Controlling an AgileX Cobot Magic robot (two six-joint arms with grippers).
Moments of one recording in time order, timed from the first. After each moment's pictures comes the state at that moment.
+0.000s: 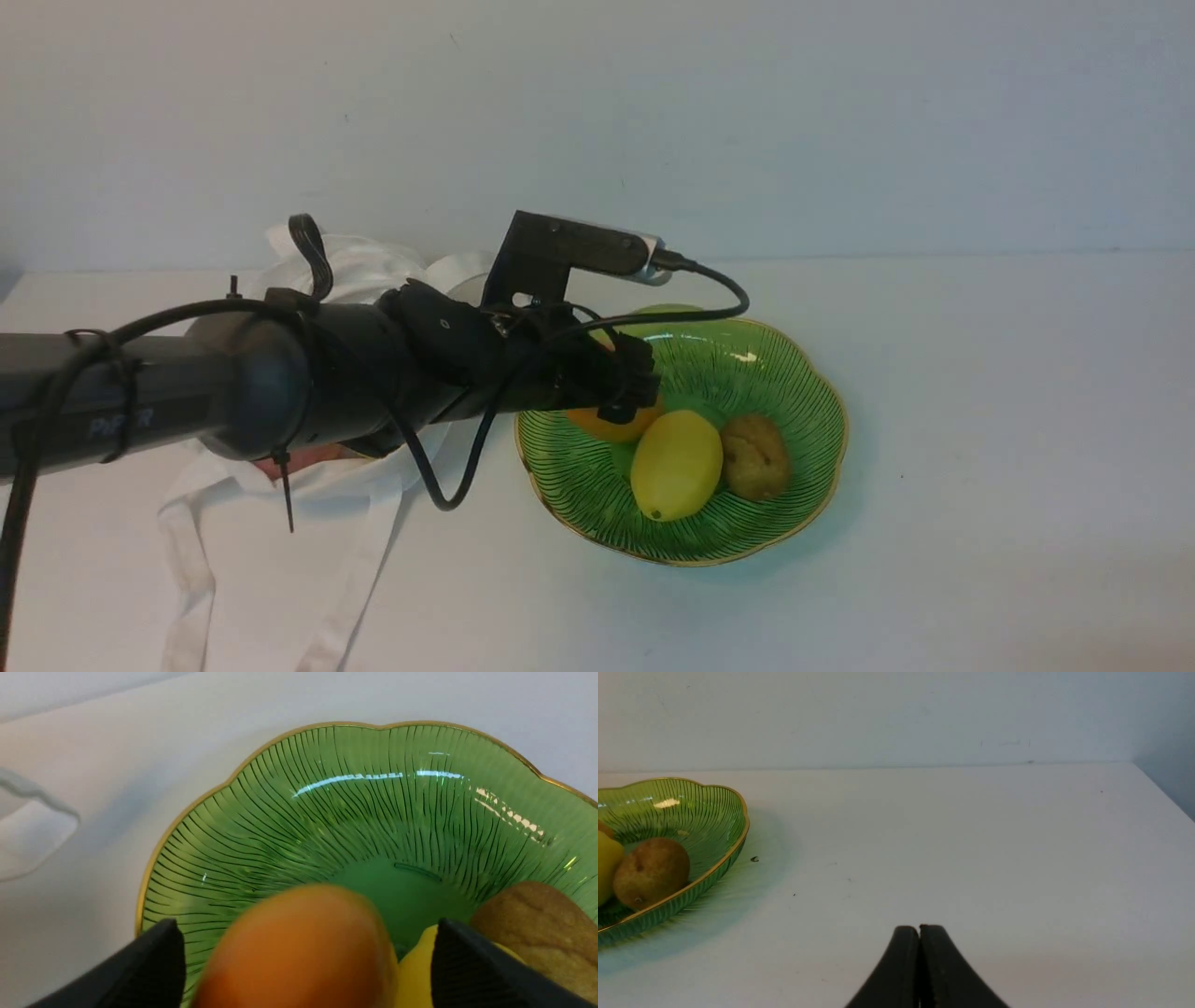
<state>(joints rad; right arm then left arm) -0.01 -0.01 0.02 -0.05 0.37 0.06 -0.52 1.84 -1.10 -1.01 -0.01 0.89</state>
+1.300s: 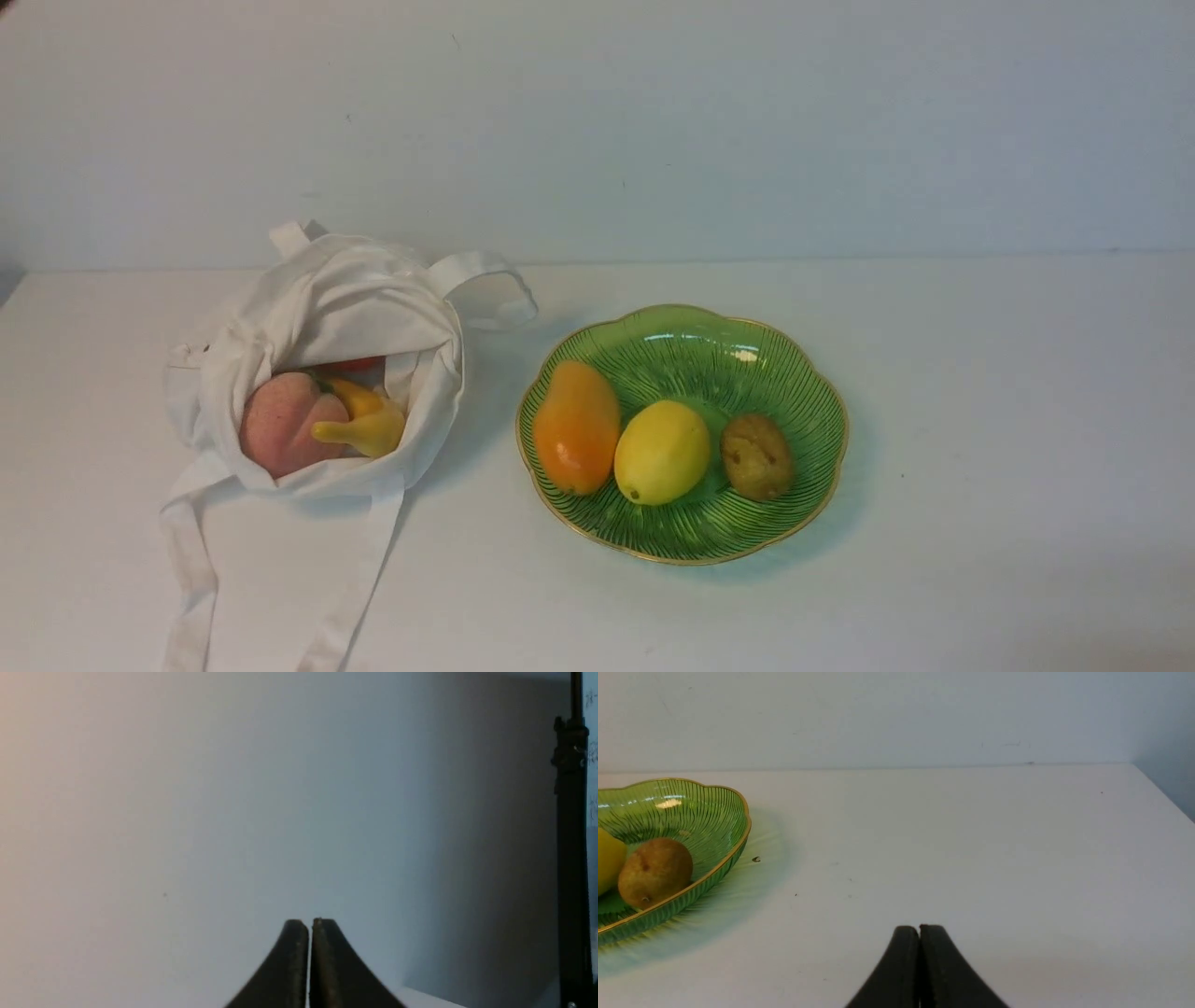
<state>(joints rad) -0.01 -0.01 0.02 -0.05 0.37 0.06 -0.52 0.61 -0.96 -0.92 0.28 0.98</state>
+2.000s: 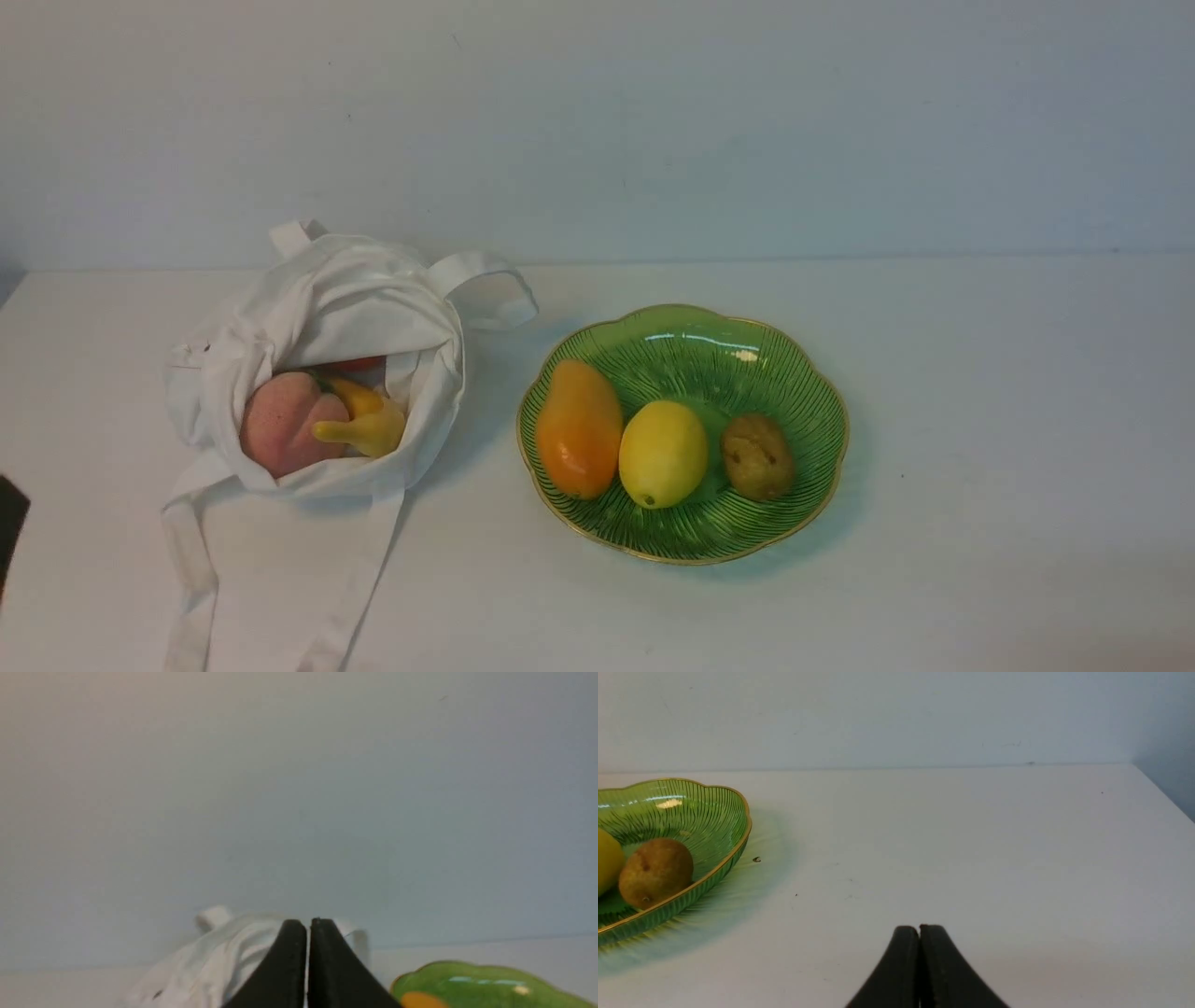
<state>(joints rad) -0.01 -0.01 0.02 -0.05 0.37 0.06 -0.14 0.09 -0.10 -0.35 0.00 0.27</state>
